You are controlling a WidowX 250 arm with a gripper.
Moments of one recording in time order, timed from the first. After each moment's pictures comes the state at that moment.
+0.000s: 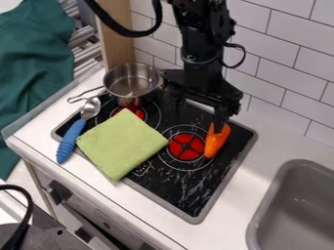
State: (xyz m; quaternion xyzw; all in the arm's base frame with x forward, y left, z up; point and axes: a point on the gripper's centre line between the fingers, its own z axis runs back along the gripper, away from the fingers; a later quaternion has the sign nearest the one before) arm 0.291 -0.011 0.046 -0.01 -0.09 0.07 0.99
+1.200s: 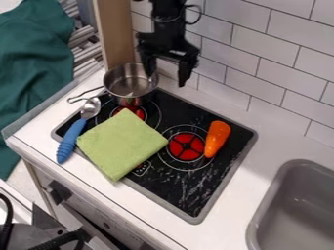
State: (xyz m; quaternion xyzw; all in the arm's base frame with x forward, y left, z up) arm 0.356 0.107 0.018 0.01 -0.06 0.10 0.99
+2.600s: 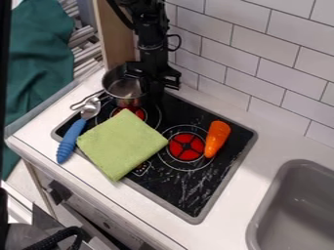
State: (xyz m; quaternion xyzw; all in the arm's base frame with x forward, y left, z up) arm 0.357 0.124 -0.040 -0.02 -0.01 0.10 0.99
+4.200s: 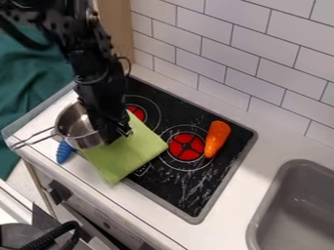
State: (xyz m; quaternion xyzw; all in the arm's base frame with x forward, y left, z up) arm 0.221 0.089 0.012 -0.02 -0.06 -0.07 1.00
